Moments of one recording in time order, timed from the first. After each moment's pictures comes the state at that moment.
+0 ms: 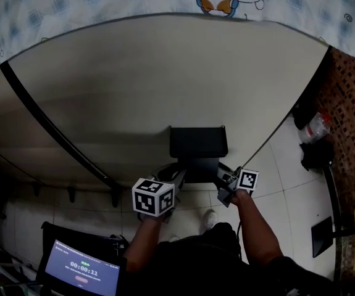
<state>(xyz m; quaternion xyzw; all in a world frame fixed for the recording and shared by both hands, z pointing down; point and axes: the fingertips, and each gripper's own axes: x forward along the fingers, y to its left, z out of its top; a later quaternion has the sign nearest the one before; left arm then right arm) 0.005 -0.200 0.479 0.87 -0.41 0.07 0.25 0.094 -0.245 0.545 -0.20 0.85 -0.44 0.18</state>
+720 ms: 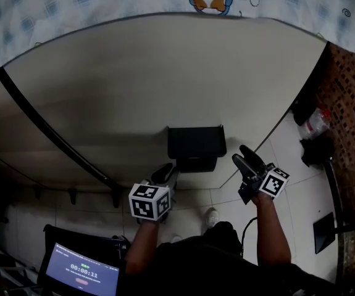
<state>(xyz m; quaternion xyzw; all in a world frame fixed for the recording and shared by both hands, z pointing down) -0.017 -0.205 0.486 0.86 -0.45 0.07 0.22 0.185 -0.239 0.444 -0.36 0.89 -0.24 0.16</state>
